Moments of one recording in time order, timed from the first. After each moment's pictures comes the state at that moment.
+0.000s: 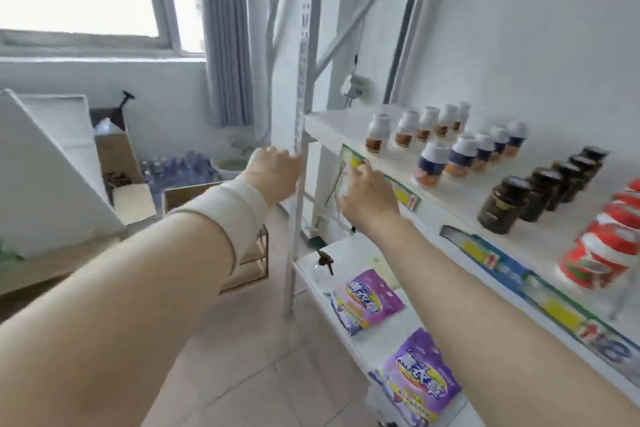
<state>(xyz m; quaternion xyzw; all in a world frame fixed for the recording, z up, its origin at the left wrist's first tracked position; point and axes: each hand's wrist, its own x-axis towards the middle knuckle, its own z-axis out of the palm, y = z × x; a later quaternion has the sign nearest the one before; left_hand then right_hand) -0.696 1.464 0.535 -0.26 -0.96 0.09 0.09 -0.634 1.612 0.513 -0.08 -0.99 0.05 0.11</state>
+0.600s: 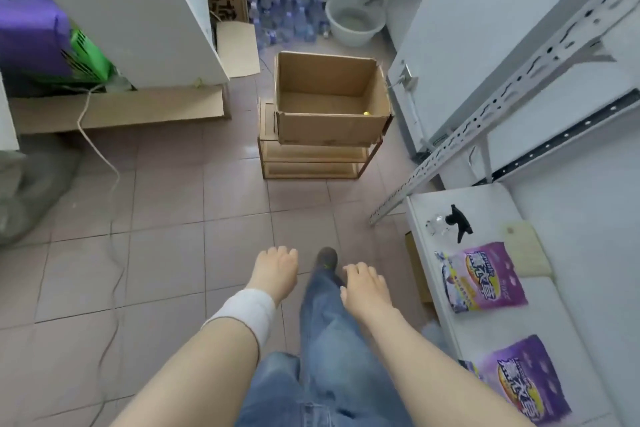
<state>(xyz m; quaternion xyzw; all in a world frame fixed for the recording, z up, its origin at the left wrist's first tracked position) -0.773 1.246 0.181 -0.06 -0.95 -0.03 -0.30 -0.763 1.412 0.199 0.04 -0.93 0.03 -0.36</state>
